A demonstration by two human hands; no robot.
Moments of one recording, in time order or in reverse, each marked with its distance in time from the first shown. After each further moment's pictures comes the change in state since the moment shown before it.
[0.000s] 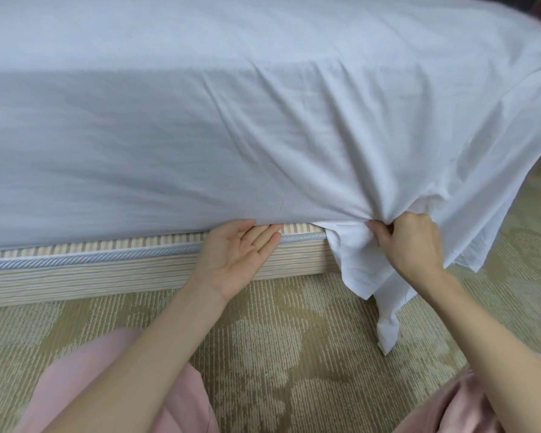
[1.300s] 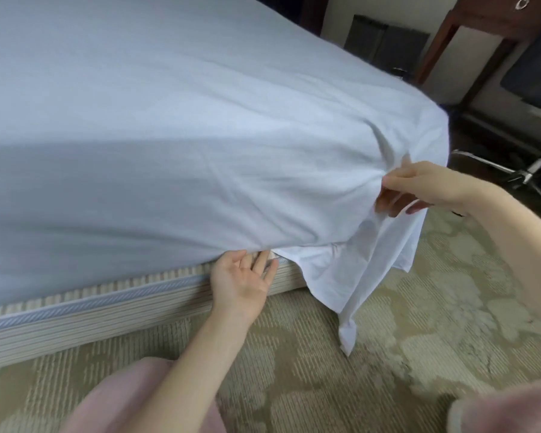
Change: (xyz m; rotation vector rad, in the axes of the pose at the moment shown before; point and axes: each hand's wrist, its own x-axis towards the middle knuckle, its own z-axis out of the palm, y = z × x) left_hand 0.016 -0.025 0.013 -0.123 -0.020 0.009; right_hand 0.056 -0.018 -0.159 0.315 -0.541 0.188
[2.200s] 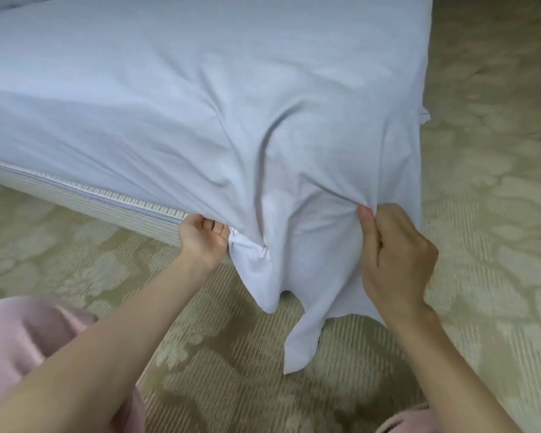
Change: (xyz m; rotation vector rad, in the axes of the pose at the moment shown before) left_hand 0.055 -0.122 0.079 -0.085 0.414 0.857; right_hand 0.101 0.168 -0.009 0.209 0.774 -0.983
